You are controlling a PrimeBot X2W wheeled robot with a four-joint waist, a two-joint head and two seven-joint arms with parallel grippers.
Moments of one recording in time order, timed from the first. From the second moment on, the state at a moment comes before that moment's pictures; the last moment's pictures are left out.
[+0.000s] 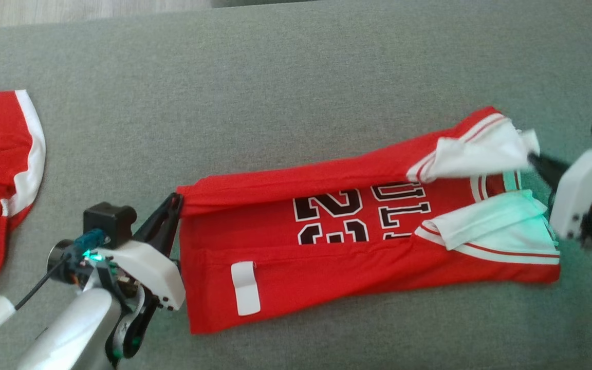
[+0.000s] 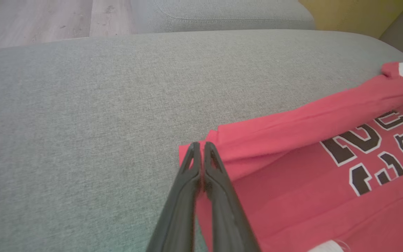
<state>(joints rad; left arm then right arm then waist) -0.34 0.47 -0.65 0.19 -0.69 0.10 0.12 -0.37 -0.47 0.15 0.21 0.56 0.12 0.69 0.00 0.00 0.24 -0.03</state>
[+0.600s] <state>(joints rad) -0.25 0.40 -0.61 0.21 -0.71 0.16 -0.05 -0.05 -0.23 -0.13 -0.13 0.35 0.12 0.90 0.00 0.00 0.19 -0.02</state>
